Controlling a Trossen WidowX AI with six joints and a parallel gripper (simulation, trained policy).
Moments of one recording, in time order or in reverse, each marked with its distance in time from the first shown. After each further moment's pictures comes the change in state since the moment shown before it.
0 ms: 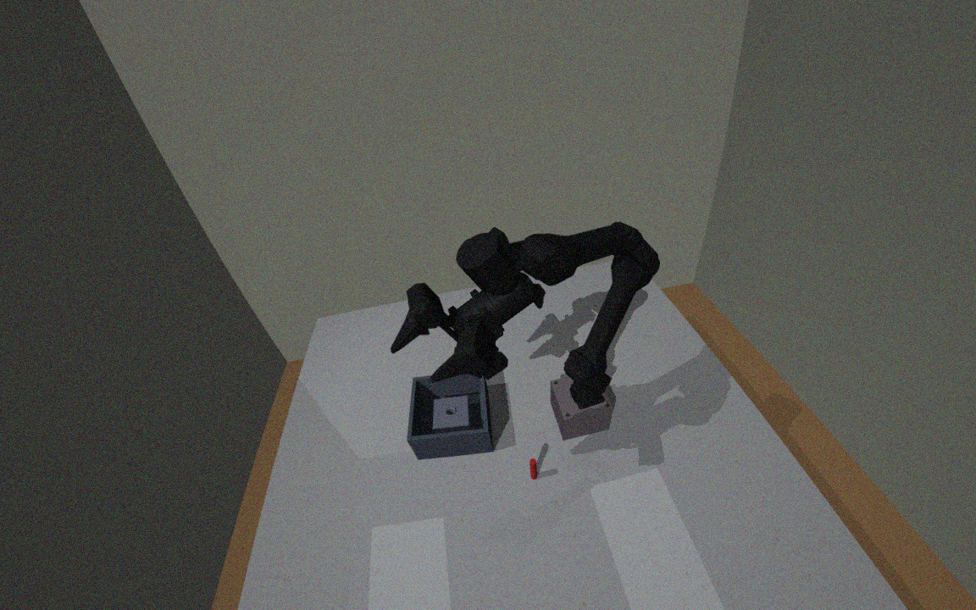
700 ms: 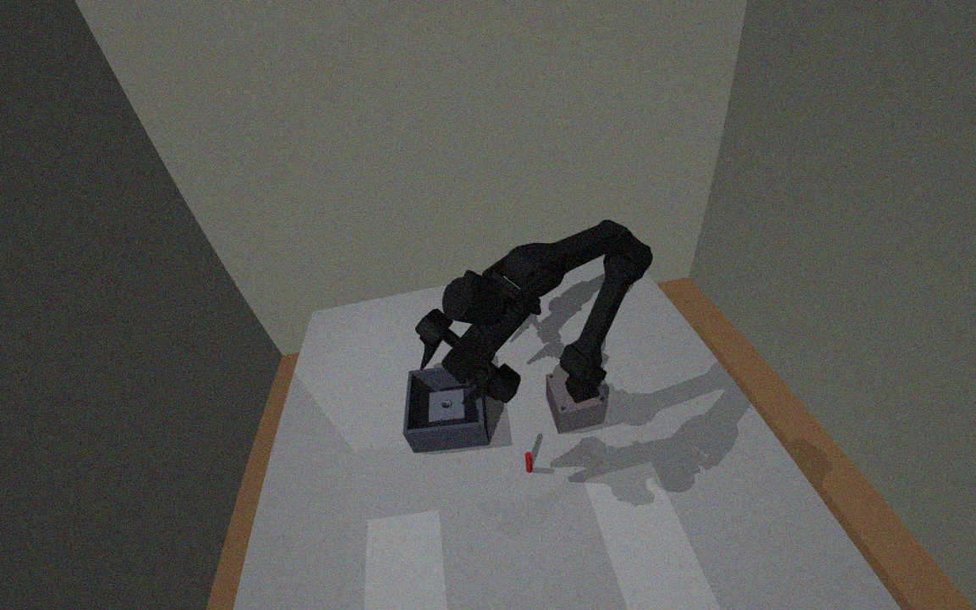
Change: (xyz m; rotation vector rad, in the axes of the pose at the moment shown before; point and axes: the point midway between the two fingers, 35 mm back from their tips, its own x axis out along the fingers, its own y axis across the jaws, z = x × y) arm 0.012 0.090 -0.010 0.620 0.193 0.335
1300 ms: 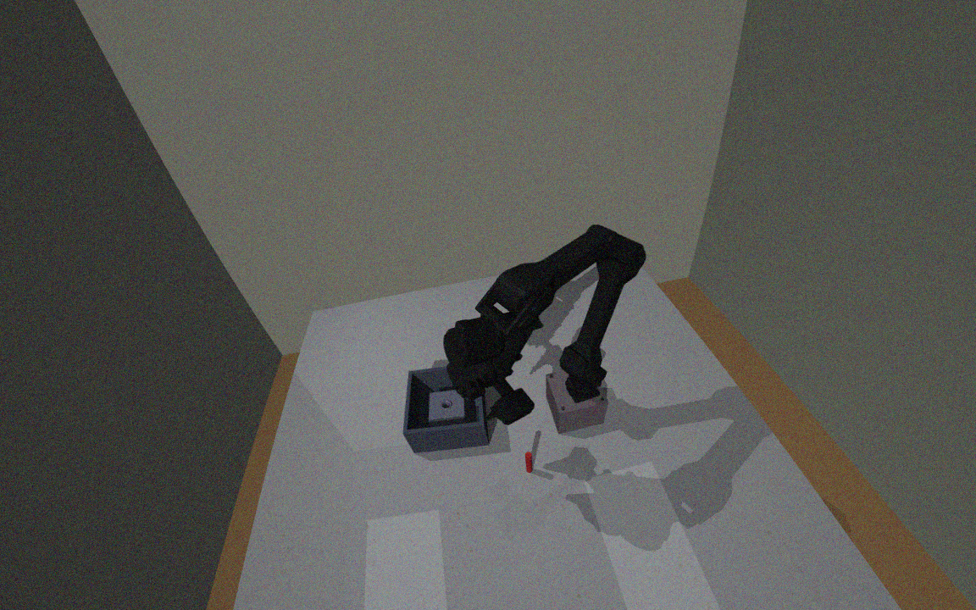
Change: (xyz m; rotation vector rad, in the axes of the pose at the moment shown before) arm 0.020 0.059 -0.042 0.525 0.303 0.150
